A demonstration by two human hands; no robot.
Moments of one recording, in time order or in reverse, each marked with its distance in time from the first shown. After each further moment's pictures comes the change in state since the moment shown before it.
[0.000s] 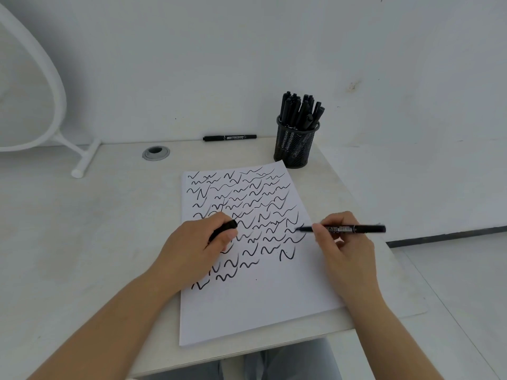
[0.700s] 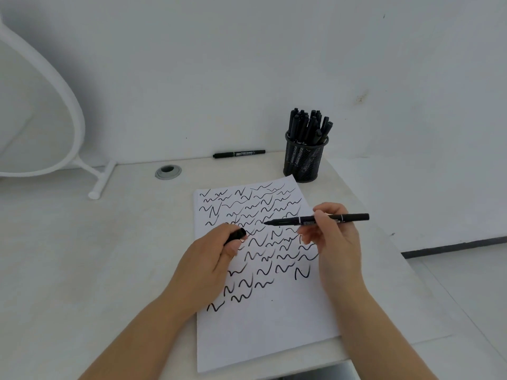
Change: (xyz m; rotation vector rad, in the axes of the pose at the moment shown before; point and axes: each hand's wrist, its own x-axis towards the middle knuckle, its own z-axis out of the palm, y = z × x) left_hand -0.004 0.005 -0.005 -0.129 0.115 0.051; right_hand 0.022 -0.034 0.043 0.712 0.011 0.161
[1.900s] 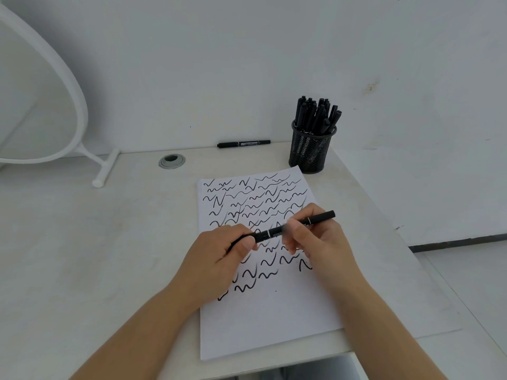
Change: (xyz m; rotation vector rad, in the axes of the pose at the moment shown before) left_hand -0.002 0.004 0.002 -0.073 -0.053 -0.010; right_hand -0.009 0.003 0.001 -0.151 -0.384 0.046
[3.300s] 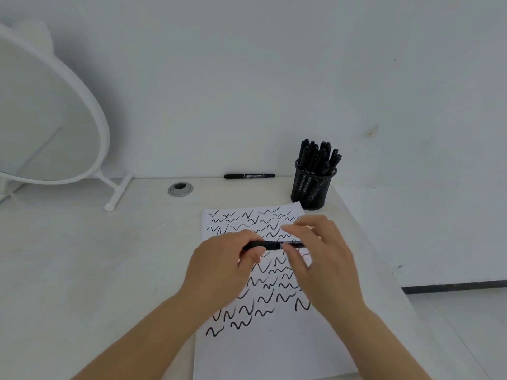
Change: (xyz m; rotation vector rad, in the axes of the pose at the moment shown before) left_hand 0.029 0.027 -0.008 0.286 0.115 -0.027; right_hand 0.019 -0.026 -0.001 -1.066 0.171 -0.602
